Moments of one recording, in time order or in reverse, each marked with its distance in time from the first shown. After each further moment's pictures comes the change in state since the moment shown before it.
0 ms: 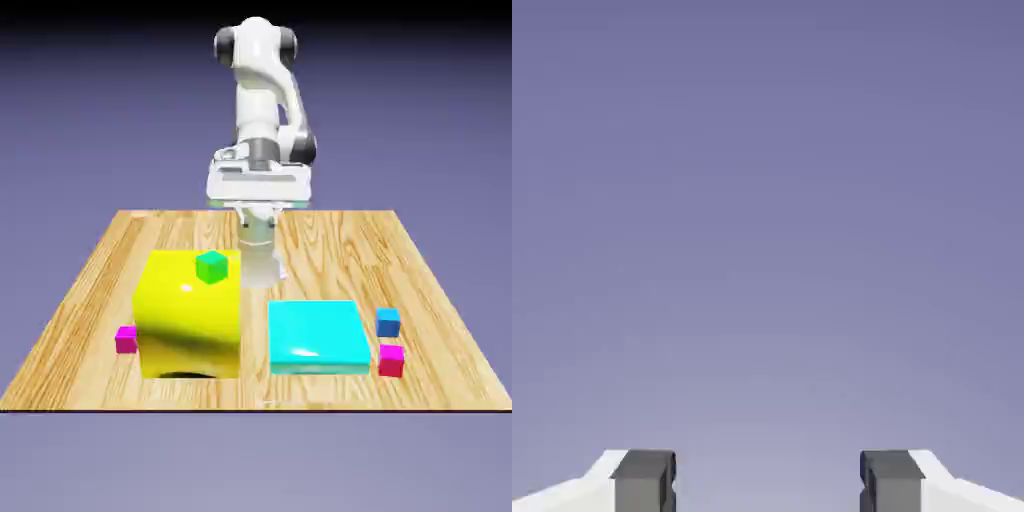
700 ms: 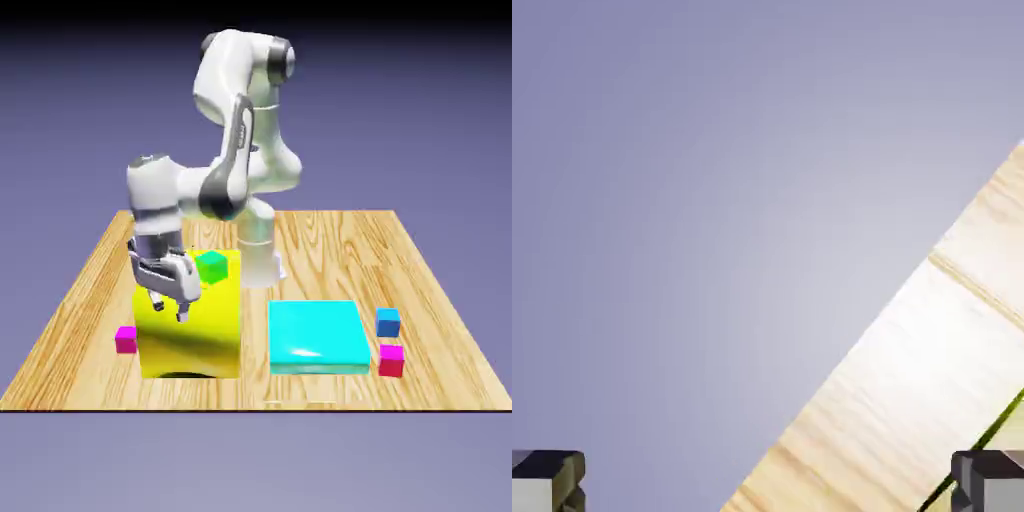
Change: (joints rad) arm 0.163 0.761 -0.557 0.638 0.416 -0.555 0.413
